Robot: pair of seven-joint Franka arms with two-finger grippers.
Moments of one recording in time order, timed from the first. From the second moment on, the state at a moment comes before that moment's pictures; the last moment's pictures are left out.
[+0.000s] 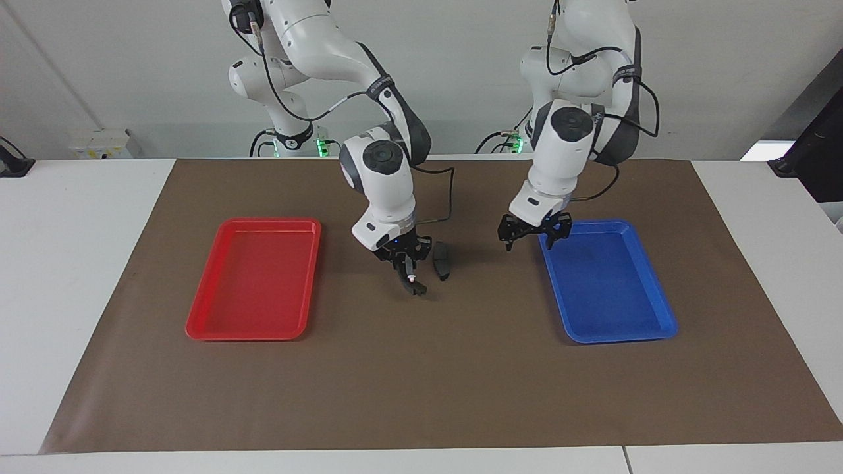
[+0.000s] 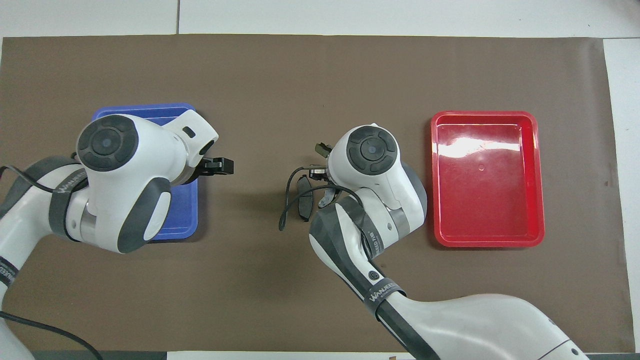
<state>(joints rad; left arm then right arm) -0.45 0.04 0.09 -2.06 0.02 2.17 -0.29 0.63 0.37 -0.06 -1.81 0.11 2.26 0.59</state>
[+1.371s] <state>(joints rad) -0.11 -0.09 0.10 -1.74 0.03 1.67 0.12 0.72 0.44 -0.06 -1.83 0.11 2.34 0.67</state>
